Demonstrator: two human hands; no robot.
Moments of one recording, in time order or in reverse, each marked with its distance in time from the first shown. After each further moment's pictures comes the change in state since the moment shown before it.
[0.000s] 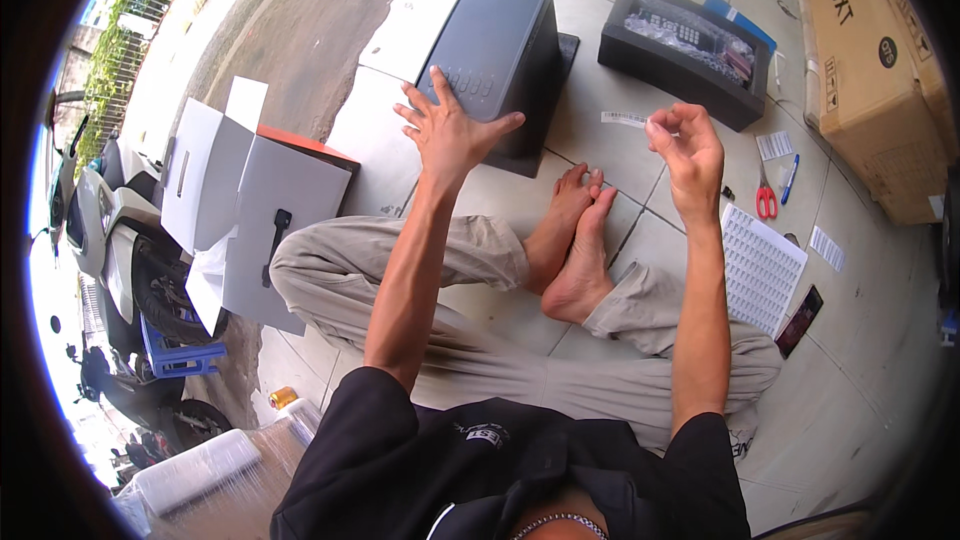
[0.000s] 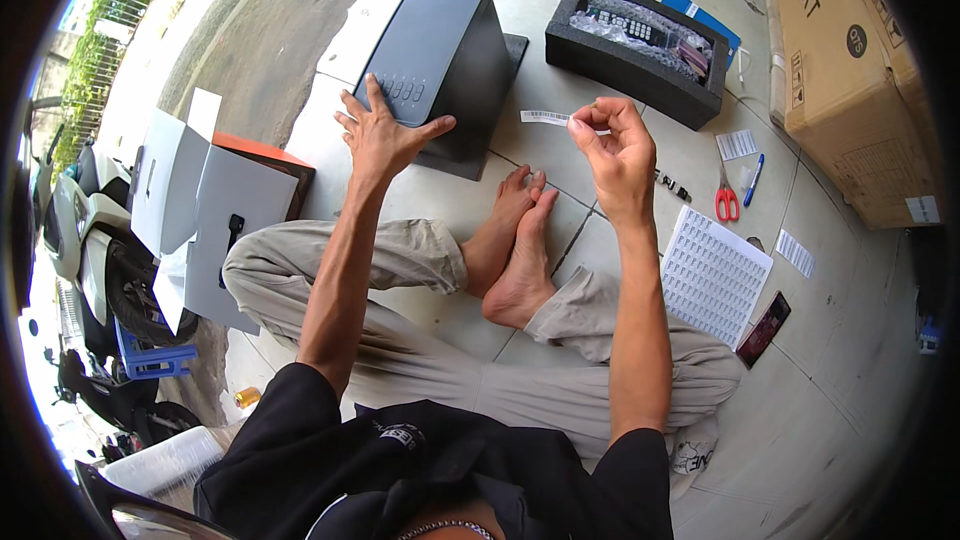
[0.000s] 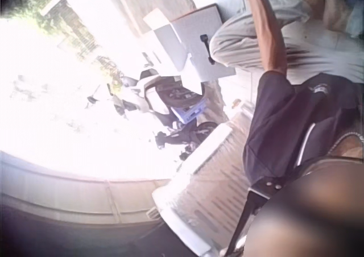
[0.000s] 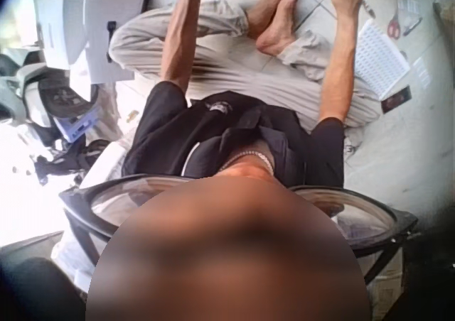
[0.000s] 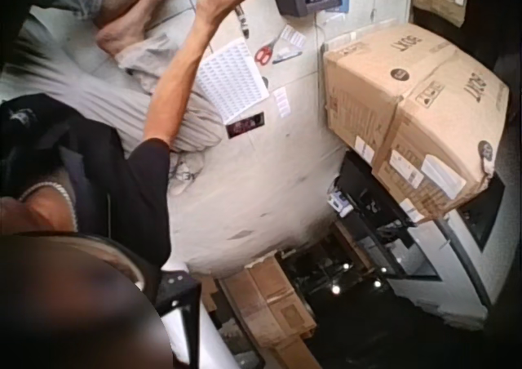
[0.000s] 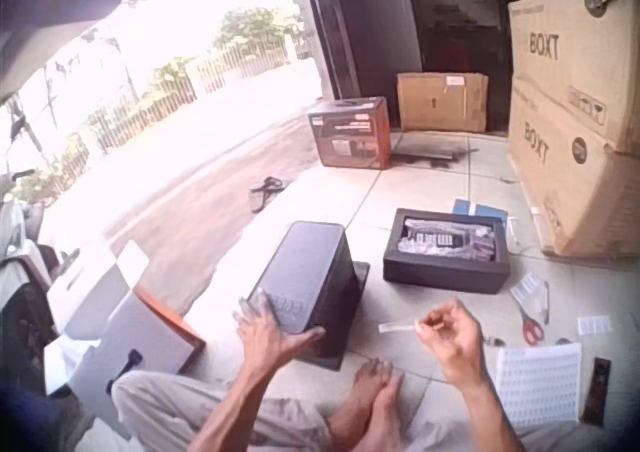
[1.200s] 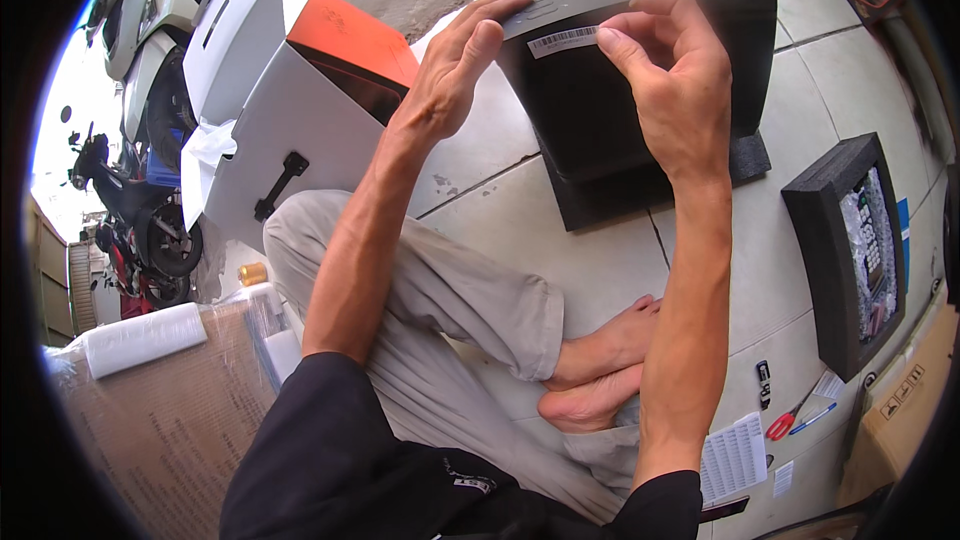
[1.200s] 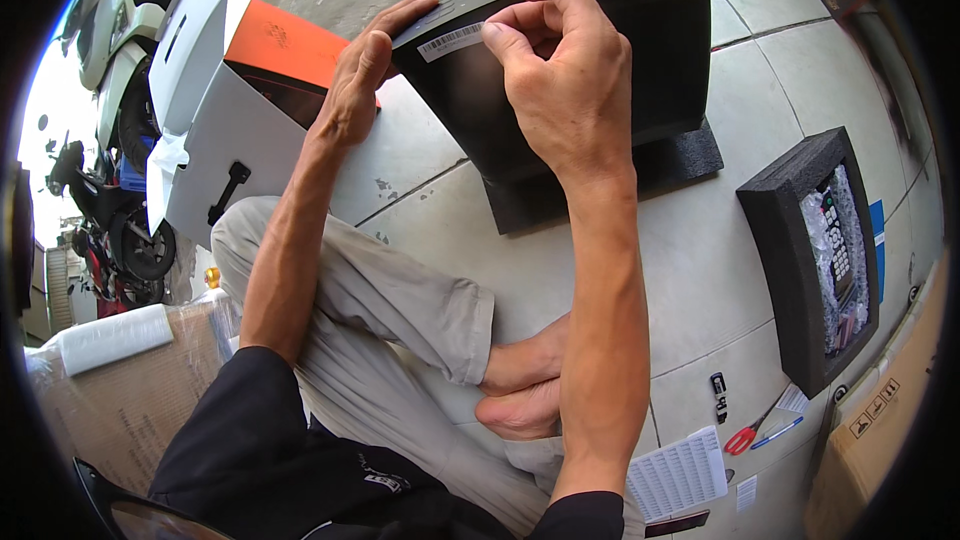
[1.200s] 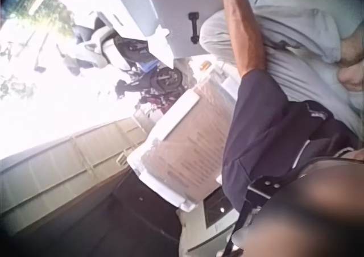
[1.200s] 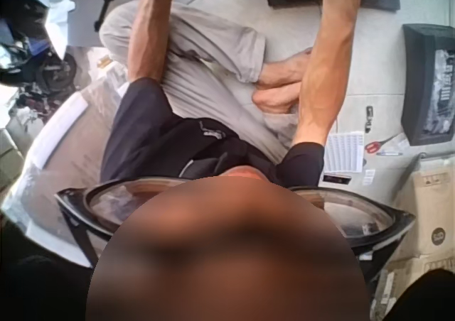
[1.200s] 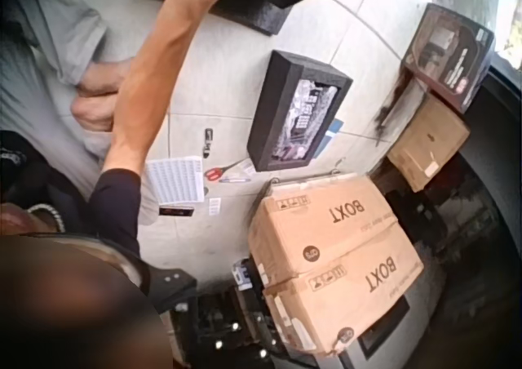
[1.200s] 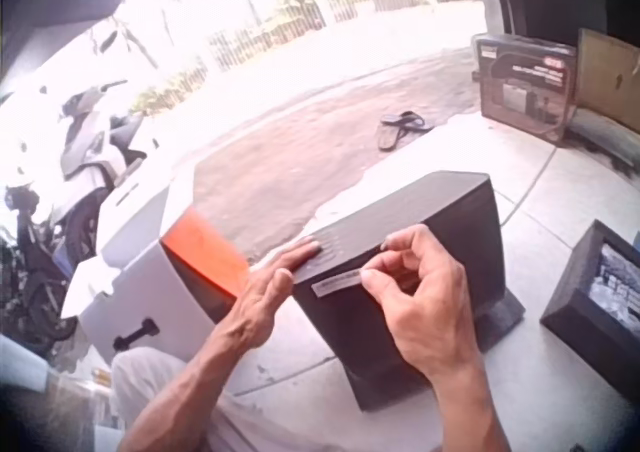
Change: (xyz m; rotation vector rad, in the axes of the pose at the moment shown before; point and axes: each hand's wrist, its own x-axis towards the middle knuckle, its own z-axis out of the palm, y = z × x) left_hand 0.107 -0.155 -0.012 -0.746 0.053 0.228; right_hand 0.148 0.083 0.261 -0.130 -0.519 -0.114
